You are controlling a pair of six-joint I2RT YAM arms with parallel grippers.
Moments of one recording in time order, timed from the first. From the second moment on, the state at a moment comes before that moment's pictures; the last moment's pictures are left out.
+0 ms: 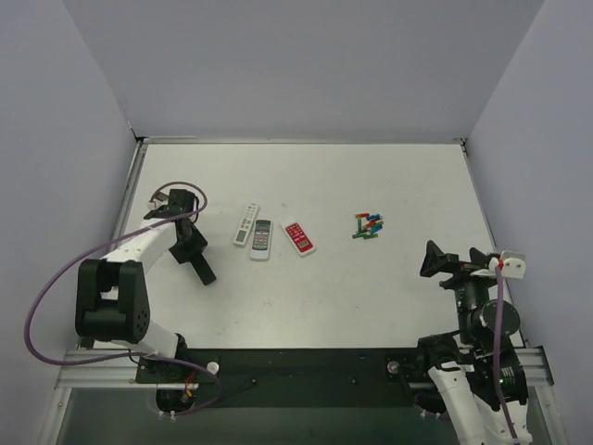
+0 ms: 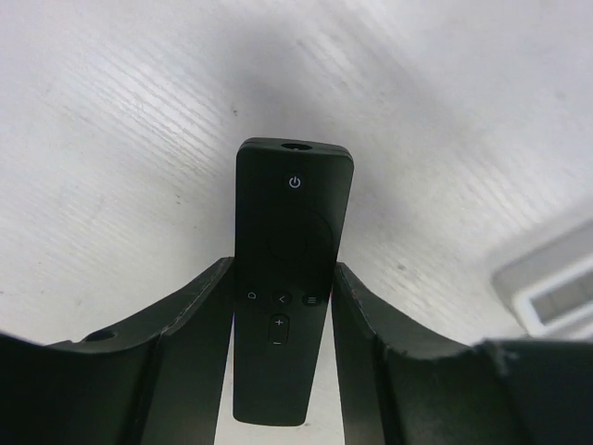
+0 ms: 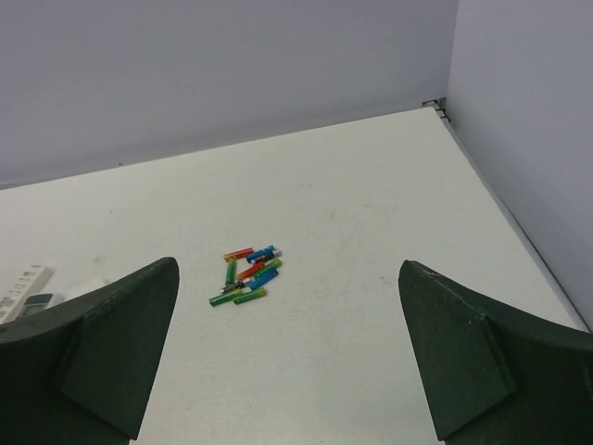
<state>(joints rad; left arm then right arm) -0.09 1.57 0.94 -0.63 -0.27 -0.77 0.20 0.04 0.53 -0.42 0.30 0.14</state>
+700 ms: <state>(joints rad) -0.22 1.05 0.75 0.12 0.41 -0.81 0.35 0.76 0.71 -0.29 -0.54 0.52</state>
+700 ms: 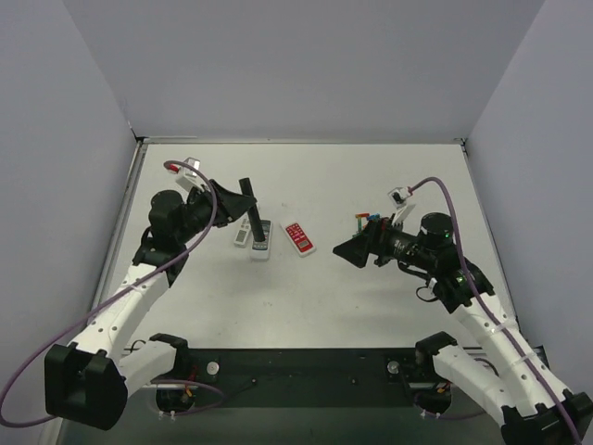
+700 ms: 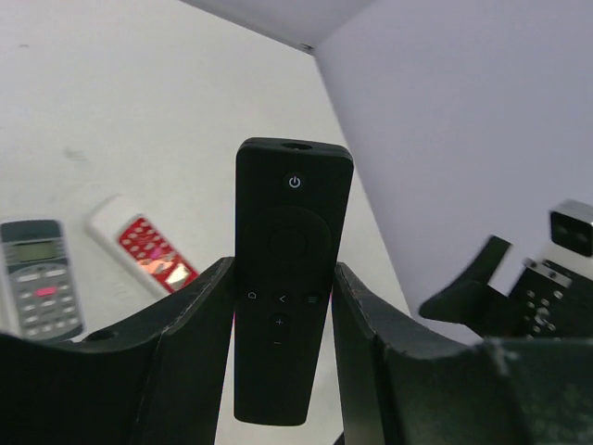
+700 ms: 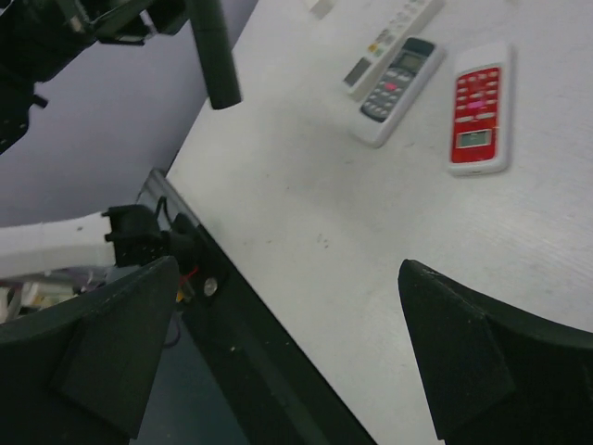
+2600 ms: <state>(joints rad) -0.54 0.77 0.72 0.13 0.17 -0.77 0.97 1.10 0.85 -0.01 -0.16 0.24</state>
